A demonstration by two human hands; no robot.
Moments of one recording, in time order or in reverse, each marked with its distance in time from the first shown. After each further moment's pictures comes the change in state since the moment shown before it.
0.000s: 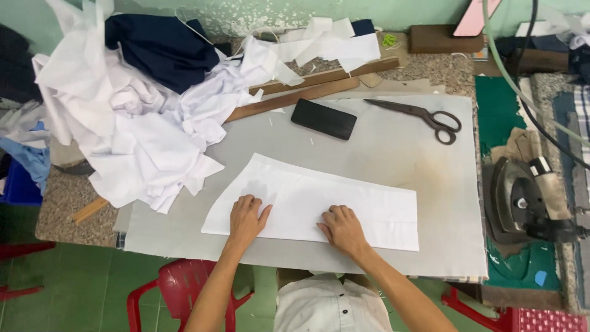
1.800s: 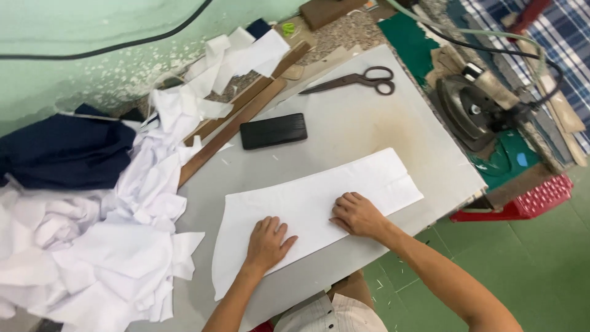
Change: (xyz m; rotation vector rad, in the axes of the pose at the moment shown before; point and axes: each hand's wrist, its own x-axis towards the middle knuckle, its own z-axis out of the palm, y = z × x) left_hand 0.067 -0.007 0.039 -0.278 -0.129 0.724; right_hand 0.012 -0.005 -0.033 -0.086 0.221 0.066
